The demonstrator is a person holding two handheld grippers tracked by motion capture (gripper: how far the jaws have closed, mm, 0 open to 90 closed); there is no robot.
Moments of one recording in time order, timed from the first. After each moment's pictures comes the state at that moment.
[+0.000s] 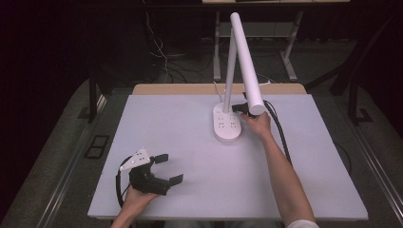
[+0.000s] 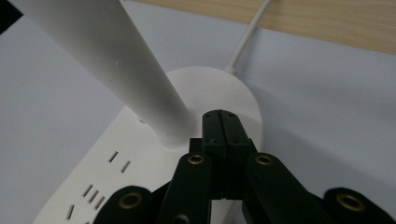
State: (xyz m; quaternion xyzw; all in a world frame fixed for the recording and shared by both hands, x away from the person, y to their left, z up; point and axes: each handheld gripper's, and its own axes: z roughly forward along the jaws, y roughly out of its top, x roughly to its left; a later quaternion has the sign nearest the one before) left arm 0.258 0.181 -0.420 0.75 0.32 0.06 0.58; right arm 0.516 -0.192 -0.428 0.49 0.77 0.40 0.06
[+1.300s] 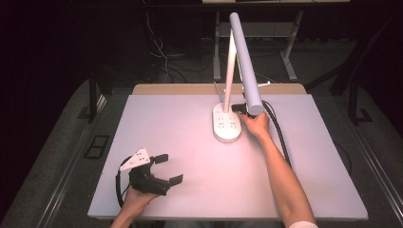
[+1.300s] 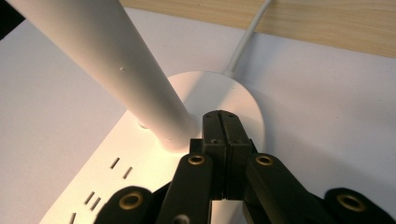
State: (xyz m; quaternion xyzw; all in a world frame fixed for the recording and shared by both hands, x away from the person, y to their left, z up) left arm 0.258 0.182 -0.420 0.75 0.32 0.06 0.58; right arm 0.513 -0.189 -0.427 0.50 0.76 0.41 0.07
